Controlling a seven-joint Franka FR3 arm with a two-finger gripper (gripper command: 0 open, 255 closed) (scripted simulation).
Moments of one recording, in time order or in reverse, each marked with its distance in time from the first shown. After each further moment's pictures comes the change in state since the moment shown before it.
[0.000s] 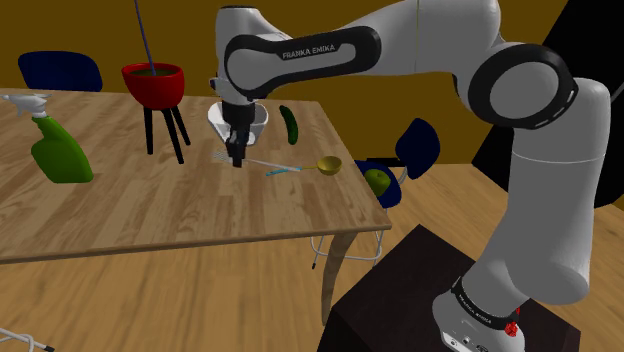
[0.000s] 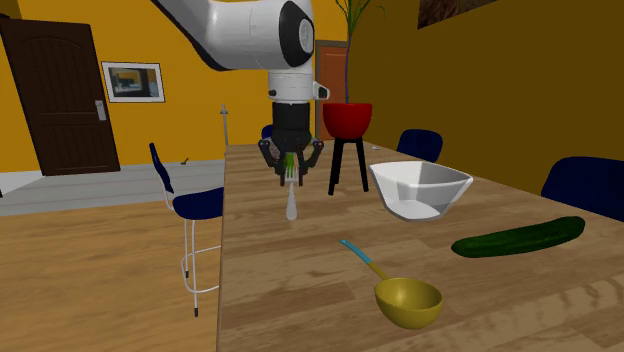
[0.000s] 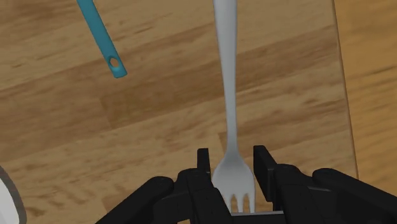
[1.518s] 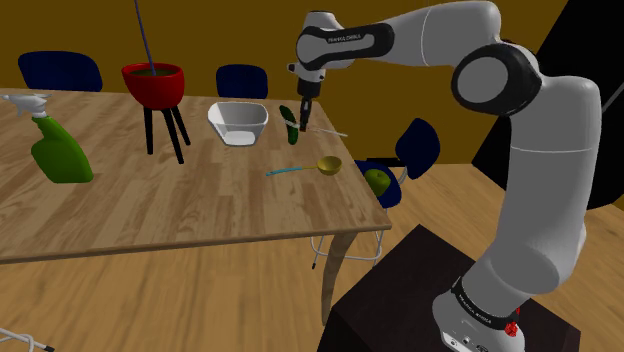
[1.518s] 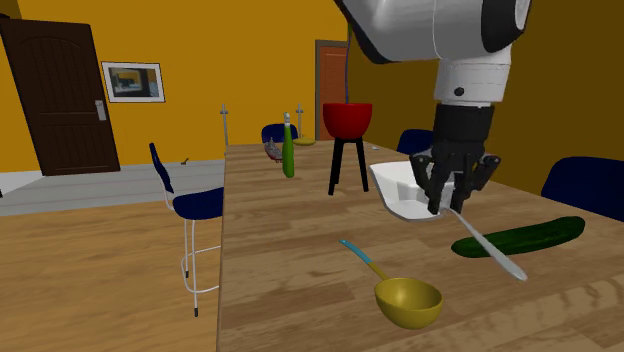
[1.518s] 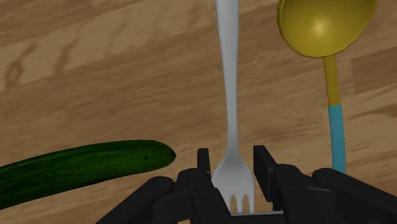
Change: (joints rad) arm -0.337 0.030 -0.133 0.056 0.066 -0.036 -0.481
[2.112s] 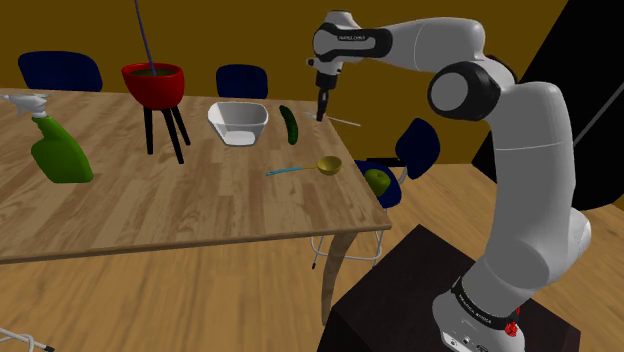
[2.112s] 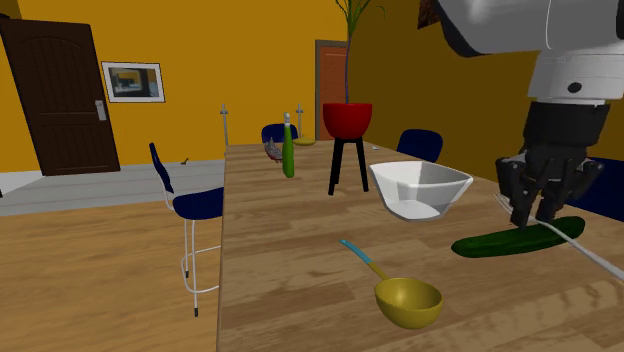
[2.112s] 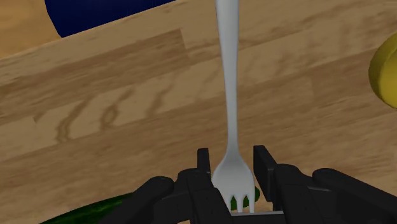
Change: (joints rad) arm -0.115 0.164 -0.041 0.271 0.012 -0.113 -0.159
